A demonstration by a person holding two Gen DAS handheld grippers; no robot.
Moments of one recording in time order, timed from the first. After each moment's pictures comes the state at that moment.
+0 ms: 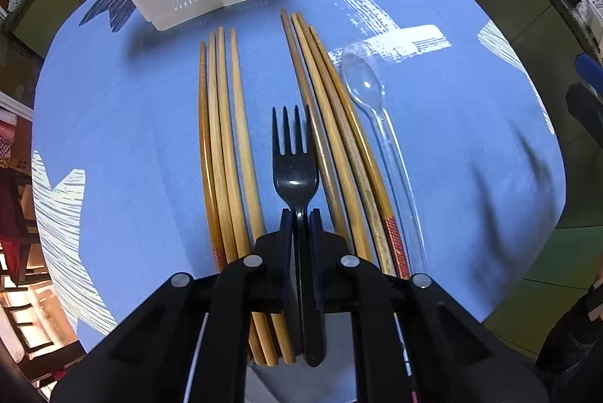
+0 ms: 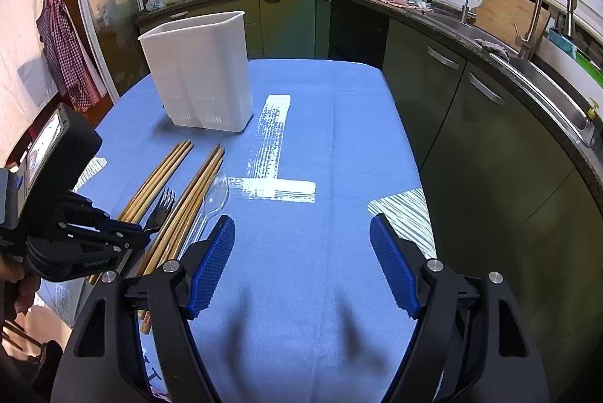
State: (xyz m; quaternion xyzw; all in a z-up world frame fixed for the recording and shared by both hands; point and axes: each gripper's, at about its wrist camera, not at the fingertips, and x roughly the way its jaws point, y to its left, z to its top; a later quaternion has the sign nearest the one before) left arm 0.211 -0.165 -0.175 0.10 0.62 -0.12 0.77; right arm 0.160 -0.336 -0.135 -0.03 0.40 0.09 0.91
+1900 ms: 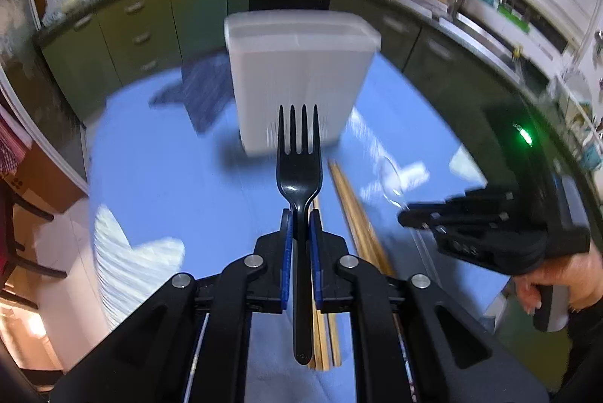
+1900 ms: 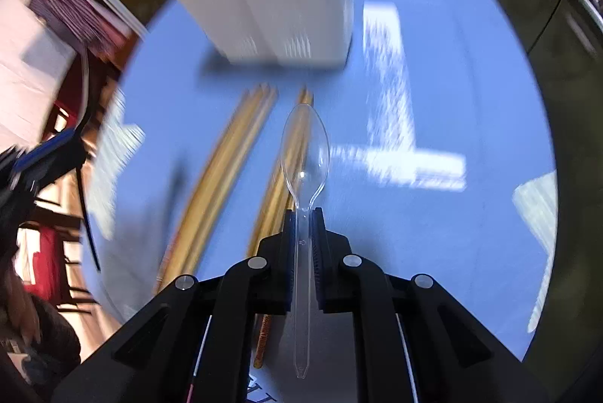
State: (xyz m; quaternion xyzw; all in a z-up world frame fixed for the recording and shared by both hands) left arm 0.195 -0.071 -0.058 0.02 0.44 -0.14 0.88; right arm 0.254 -0.242 -0.167 0.03 0.58 0.17 0.80
